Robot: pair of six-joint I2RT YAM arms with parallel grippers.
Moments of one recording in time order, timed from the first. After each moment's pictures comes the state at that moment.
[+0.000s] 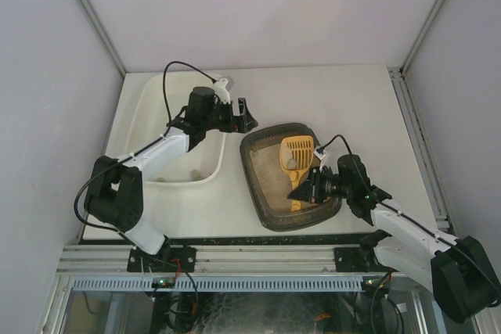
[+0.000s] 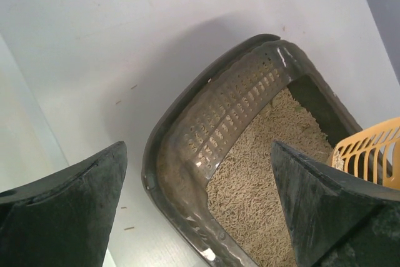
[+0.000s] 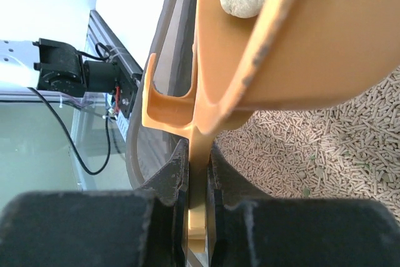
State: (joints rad) left arm -0.43 1.60 1.11 -0.02 0.32 -0.37; right arm 0.48 0.93 0.32 0.06 -0.67 0.66
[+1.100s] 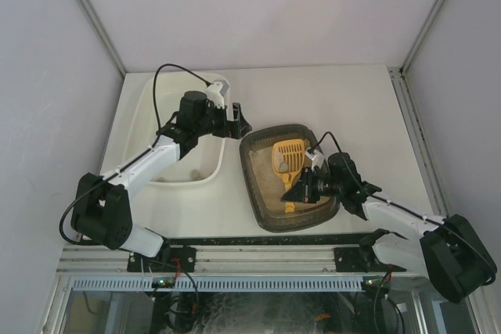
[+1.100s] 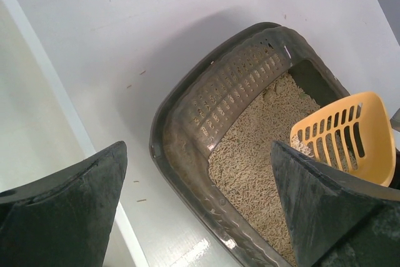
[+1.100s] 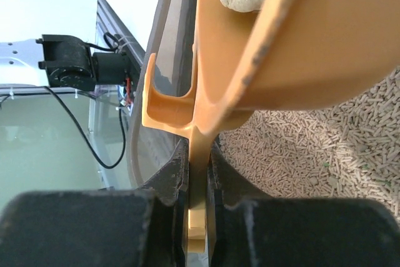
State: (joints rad) left arm -0.43 1.46 1.04 -0.08 0.30 -0.30; right arm 0.52 1.08 0.34 0.15 -0.70 0.76
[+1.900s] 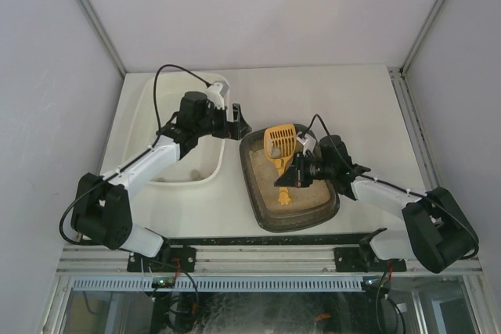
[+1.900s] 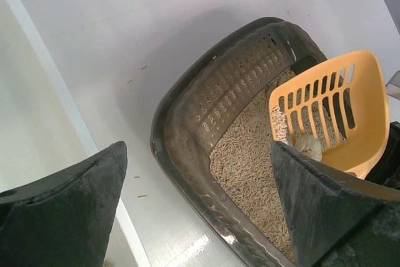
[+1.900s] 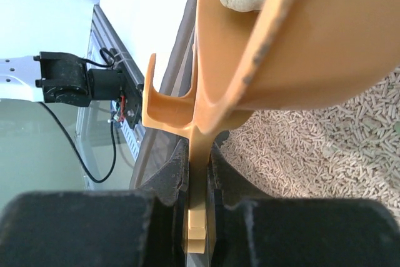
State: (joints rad) left arm -0.43 1.46 1.04 -0.10 0.29 -0.30; right arm 0.49 1.31 0.53 0.18 -0.73 0.64
